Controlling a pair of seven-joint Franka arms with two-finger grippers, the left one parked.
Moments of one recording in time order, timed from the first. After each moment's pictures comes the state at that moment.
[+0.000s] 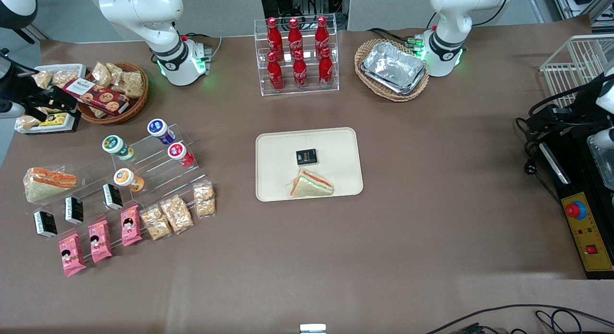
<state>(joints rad) 0.00 -0.38 -0.21 -2.14 -0.02 1.80 -0.19</state>
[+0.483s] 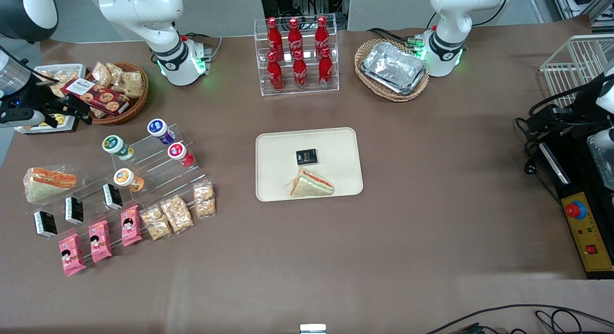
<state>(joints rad) 0.00 -0.38 -0.19 -2.22 -0.05 1.89 -0.19</state>
